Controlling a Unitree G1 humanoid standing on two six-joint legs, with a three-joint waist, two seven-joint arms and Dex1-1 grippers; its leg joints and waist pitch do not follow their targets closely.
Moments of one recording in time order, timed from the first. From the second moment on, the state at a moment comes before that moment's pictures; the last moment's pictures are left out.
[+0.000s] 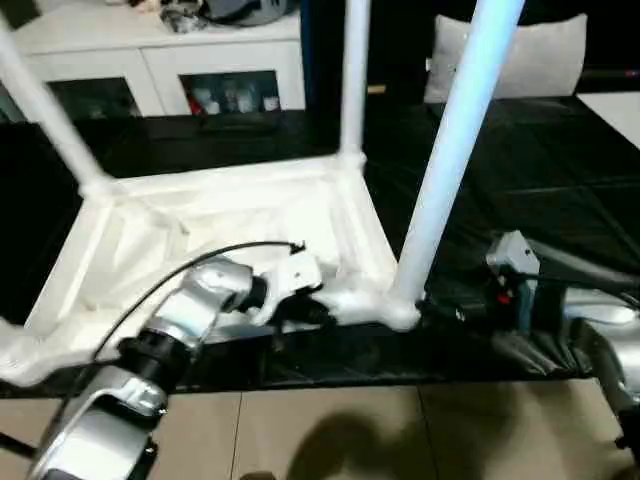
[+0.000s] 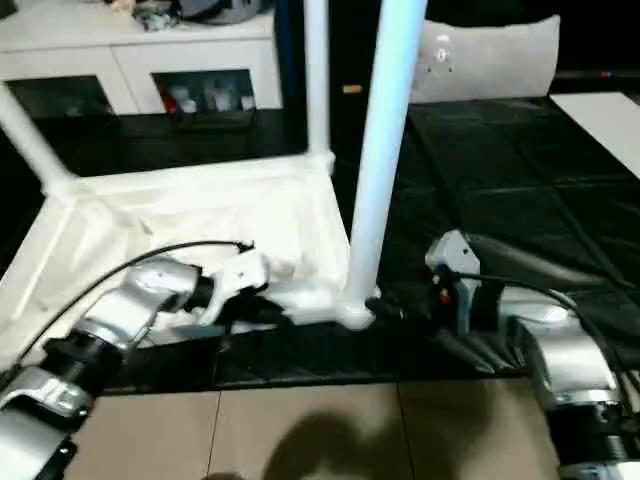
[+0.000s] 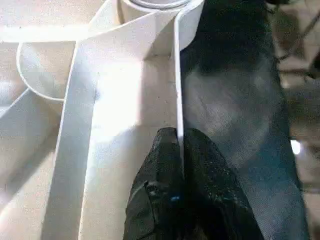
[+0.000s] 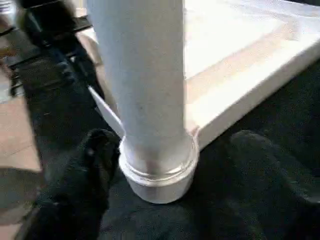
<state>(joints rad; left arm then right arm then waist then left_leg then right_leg) -0.62 0.36 -0.39 0.56 0.04 0.10 -1.25 -0.28 -0.60 0.01 0.20 0.29 0.28 1.17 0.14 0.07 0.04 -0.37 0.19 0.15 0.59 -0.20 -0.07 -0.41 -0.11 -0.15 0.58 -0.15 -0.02</state>
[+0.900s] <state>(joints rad) -0.62 0.41 -0.45 0.53 0.03 0.05 -1.41 -0.34 -0.61 0.15 0.26 0.29 0.23 1.44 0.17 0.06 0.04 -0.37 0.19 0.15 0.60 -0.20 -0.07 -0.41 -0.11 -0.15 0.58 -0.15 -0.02</state>
